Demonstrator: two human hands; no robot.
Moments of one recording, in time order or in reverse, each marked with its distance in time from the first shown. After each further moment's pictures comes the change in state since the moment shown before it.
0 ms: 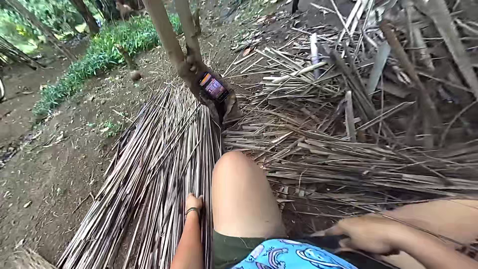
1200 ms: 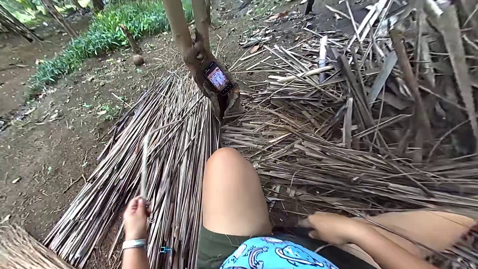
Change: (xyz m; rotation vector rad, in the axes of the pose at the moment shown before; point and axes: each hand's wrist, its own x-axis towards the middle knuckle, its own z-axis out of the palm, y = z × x) left_hand -0.126 -0.087 -0.109 -0.790 0.486 0.327; right_hand 0.027 -0.018 -0.002 -0.180 0.075 -0.024
